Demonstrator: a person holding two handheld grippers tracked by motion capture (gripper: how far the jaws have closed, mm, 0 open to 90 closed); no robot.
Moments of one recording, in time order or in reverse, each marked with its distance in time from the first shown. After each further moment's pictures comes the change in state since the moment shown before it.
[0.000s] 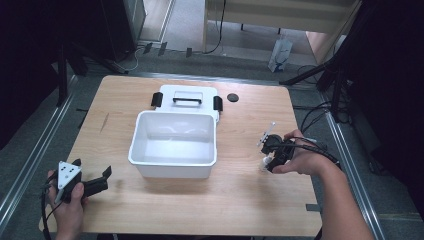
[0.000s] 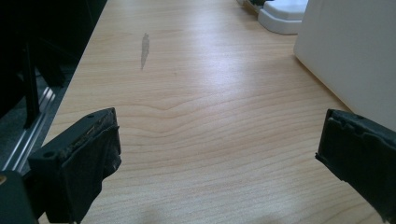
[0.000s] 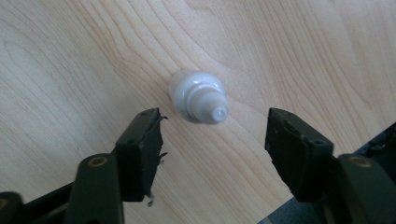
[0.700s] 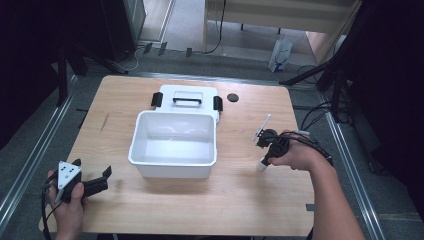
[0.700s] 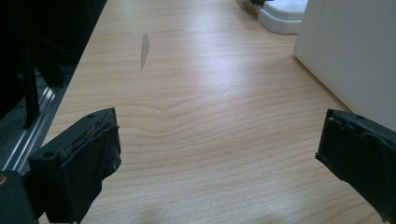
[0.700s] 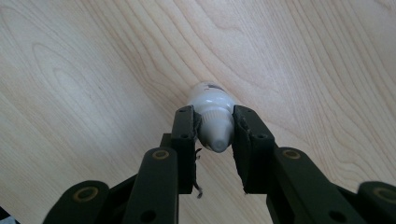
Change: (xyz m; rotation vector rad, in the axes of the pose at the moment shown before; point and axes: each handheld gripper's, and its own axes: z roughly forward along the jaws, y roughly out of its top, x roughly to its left) left arm 0.000 0.000 0.000 0.001 -0.002 0.002; right arm -0.013 0.019 0.008 0.028 0.180 0.033
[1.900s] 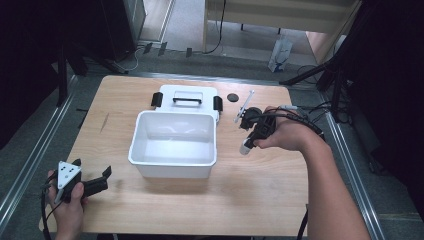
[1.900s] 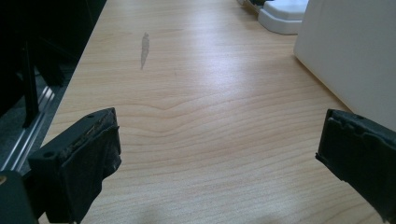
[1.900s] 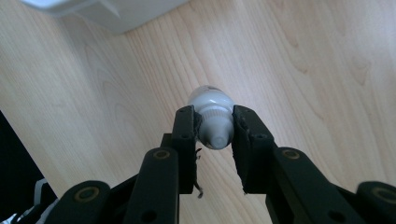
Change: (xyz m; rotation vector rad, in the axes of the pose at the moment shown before) left arm 0.000 0.000 0.000 -0.003 0.000 -0.008; right arm 0.030 0.057 -0.082 -0.104 -0.005 -0.183
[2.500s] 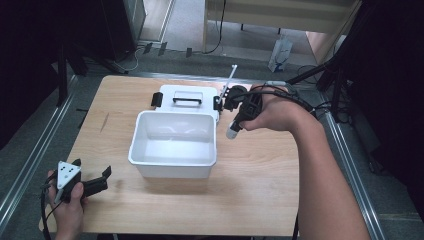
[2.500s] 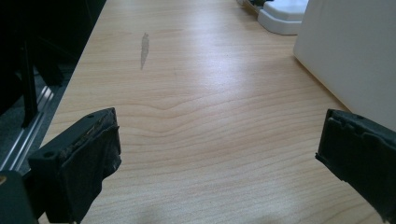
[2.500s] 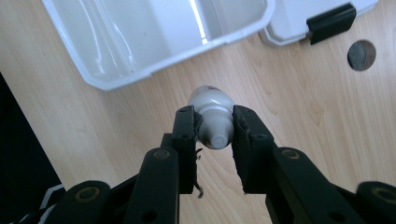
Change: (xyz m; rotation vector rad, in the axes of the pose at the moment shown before) left arm 0.000 0.000 0.000 0.001 -0.002 -0.001; right arm 0.011 0.055 -0.055 -0.031 -0.037 -0.077
